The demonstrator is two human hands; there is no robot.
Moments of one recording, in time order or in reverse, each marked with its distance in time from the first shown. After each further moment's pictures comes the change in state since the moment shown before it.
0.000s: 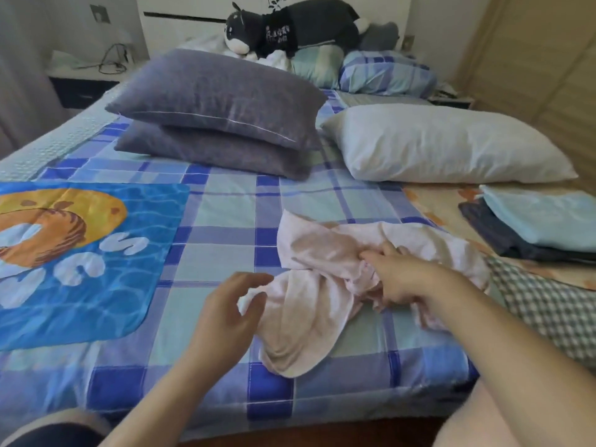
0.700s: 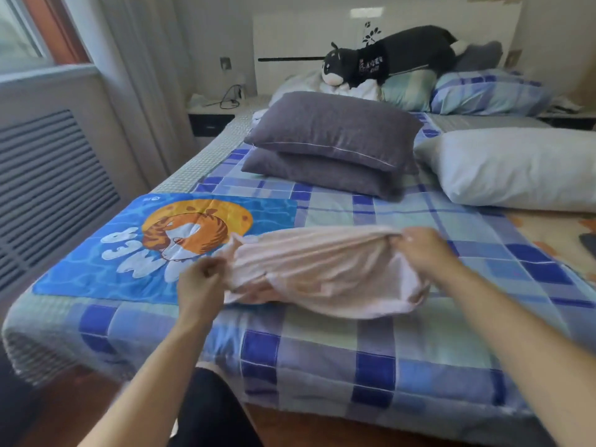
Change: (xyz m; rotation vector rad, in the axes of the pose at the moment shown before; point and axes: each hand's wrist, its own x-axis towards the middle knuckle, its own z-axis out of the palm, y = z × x) left_hand -0.023 -0.046 -0.200 0.038 0.568 -0.510; right_hand -0.011 -0.133 -0.041 0.824 0.505 -0.154
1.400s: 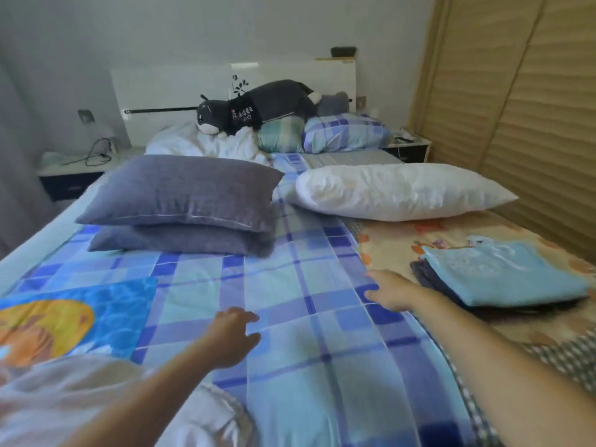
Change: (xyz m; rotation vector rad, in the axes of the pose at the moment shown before) left_hand -0.050 0.161 0.280 0.829 -0.905 0.550; right_hand 0.099 0.206 -0.196 -0.398 -0.268 0.207
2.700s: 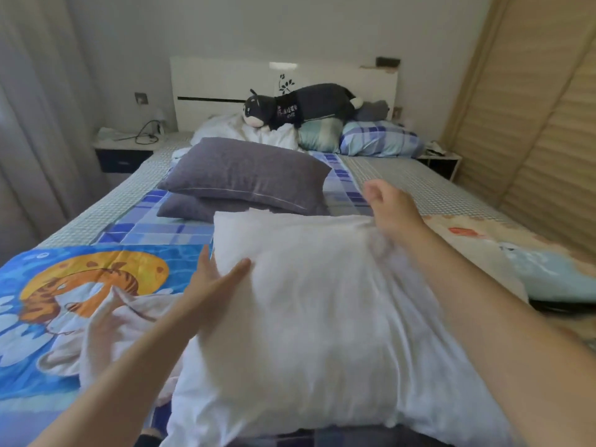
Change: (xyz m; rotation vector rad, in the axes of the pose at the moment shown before) left_hand -0.129 -0.119 -0.059 -0.930 0.422 -0.315; right_hand -0.092 -0.215 -0.039 0.188 0.732 -0.297
